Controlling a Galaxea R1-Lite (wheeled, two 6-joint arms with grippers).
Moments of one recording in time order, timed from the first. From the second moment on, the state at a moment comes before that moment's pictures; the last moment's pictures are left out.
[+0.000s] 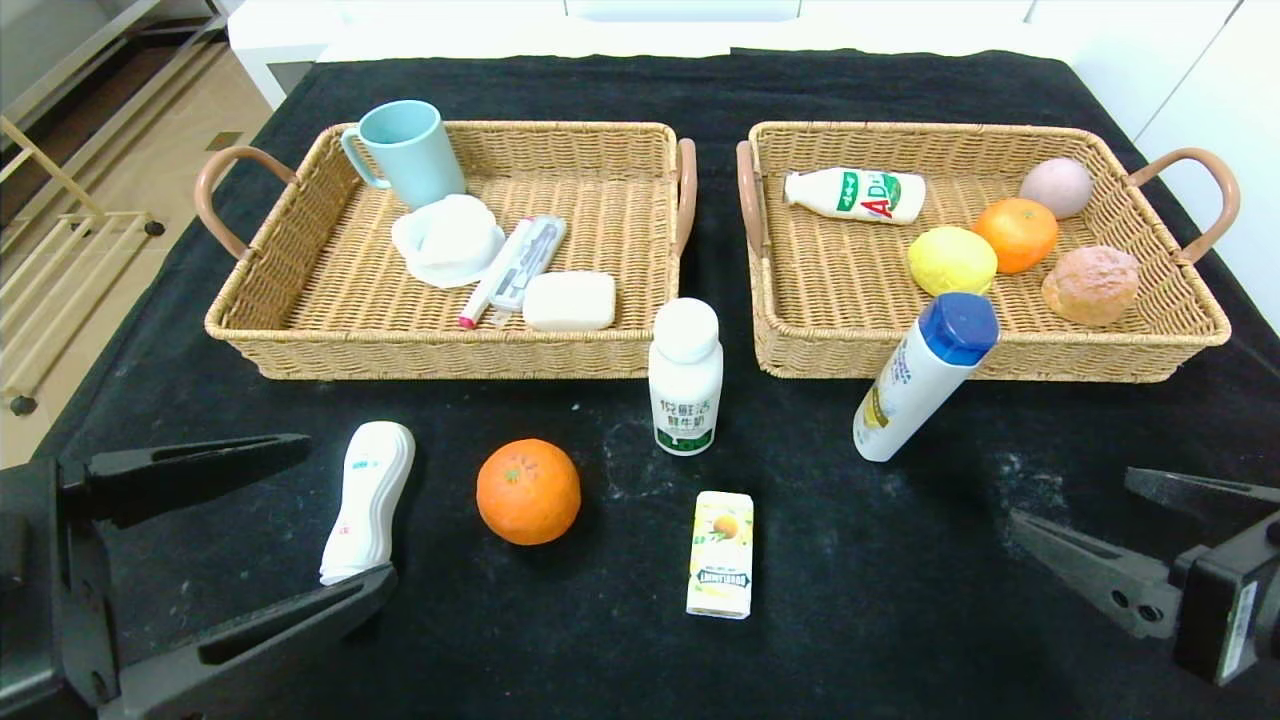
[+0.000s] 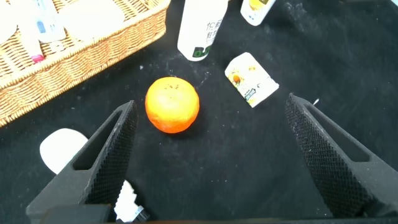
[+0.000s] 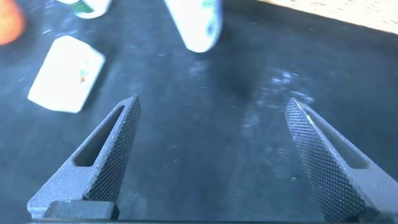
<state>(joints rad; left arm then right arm) -0.40 0.94 -0.60 -0.22 -0.34 0.14 0.69 1.11 -0.64 -0.15 -0.31 0.11</state>
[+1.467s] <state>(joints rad) -0.39 0.93 -0.62 -0.22 -0.33 0.15 1.07 1.49 -0.90 -0.10 -0.51 0.10</state>
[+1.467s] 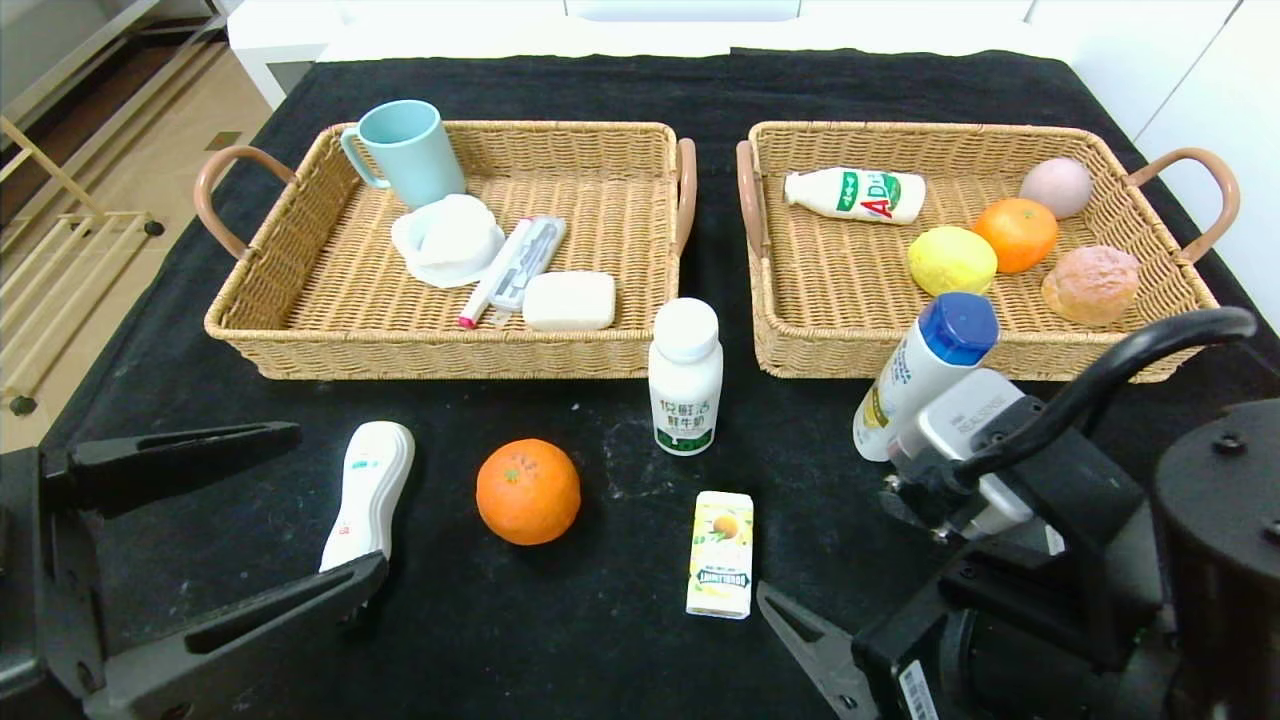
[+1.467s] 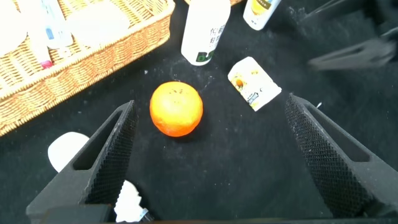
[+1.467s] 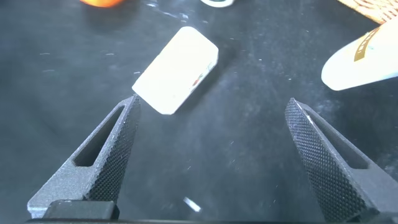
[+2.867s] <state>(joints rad) -0.40 0.90 -0.62 -0.22 -0.34 0.15 1.06 1.83 -1.14 -0.11 -0.68 0.26</state>
